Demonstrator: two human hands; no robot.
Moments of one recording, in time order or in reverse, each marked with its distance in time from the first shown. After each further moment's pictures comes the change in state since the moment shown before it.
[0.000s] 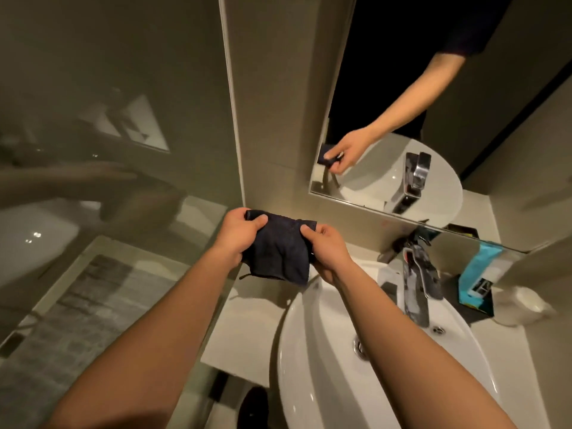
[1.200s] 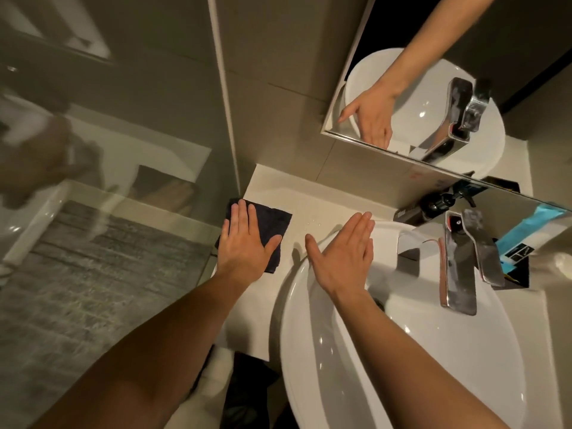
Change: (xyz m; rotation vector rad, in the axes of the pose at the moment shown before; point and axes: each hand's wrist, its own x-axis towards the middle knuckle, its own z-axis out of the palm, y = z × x) left_hand 0.035 -0.191 0.029 1.322 -0.043 0.284; right_hand 0.005 0.120 -0.012 -1.109 0.411 -0.043
